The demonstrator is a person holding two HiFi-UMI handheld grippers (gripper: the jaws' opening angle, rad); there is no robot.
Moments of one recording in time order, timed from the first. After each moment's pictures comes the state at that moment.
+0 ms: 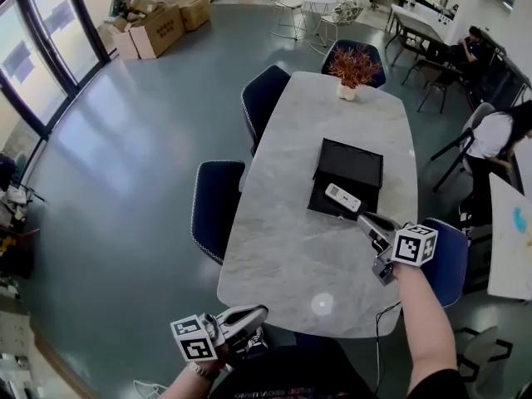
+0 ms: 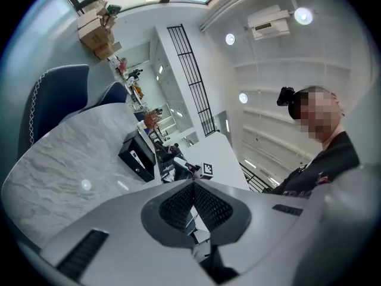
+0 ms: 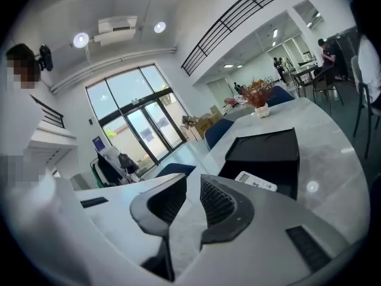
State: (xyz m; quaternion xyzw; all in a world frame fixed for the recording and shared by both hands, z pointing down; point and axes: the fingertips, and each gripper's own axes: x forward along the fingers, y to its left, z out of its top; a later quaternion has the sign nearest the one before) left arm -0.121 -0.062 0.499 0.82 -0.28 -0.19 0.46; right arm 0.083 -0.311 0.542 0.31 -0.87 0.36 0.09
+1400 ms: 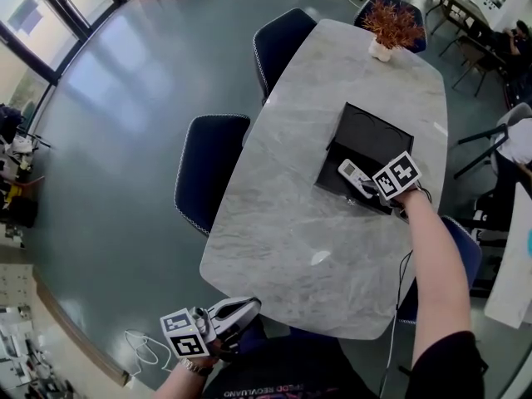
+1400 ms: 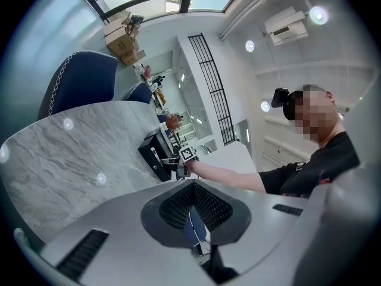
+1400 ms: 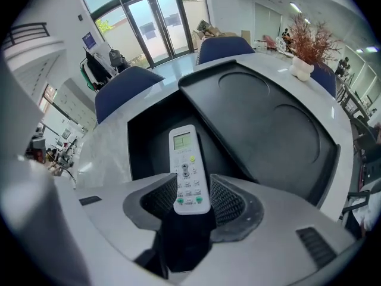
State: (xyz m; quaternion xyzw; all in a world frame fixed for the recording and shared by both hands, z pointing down) left arm -0.095 -0.087 0.545 0.76 -0.36 -0.19 0.51; right arm 0.094 -0.443 0.721 0.18 -0.78 0.24 0.55
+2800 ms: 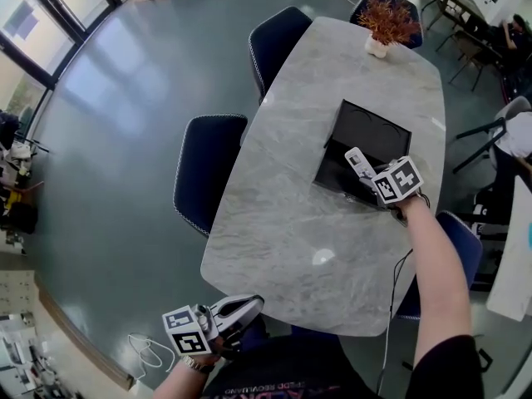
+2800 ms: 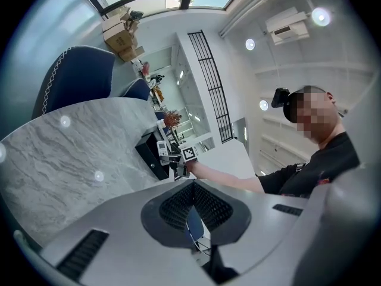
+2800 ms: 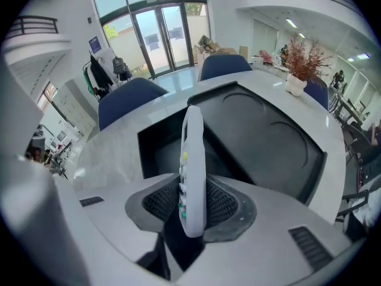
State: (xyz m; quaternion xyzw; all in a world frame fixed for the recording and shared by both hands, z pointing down) left arm -0.094 -0.094 0.546 0.76 -0.34 -0.19 0.51; right arm 0.081 -0.439 0.699 0.21 -0.81 0.21 0.51
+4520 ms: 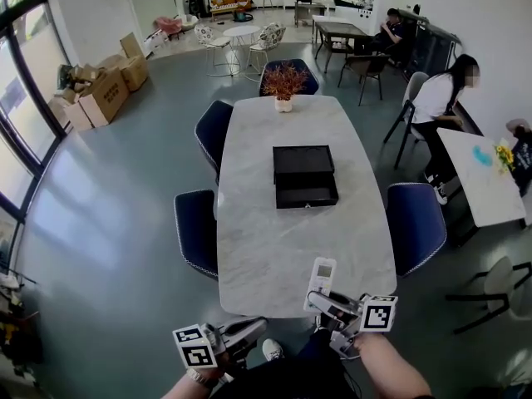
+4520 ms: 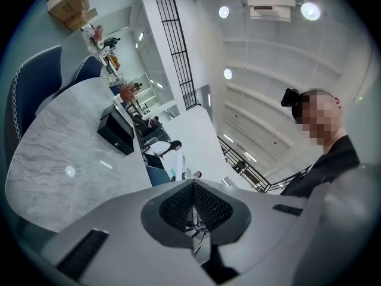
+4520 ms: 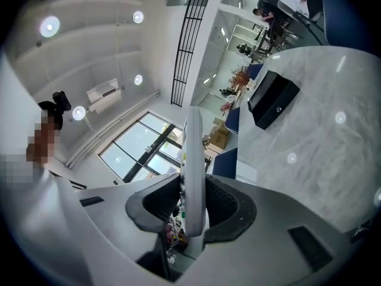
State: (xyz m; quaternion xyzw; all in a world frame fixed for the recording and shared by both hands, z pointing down) left arm -0.122 0.013 0.482 0.88 -0.13 -0.10 0.45; right arm -0.003 -0.037 0.503 0.27 -0.81 0.51 -0.15
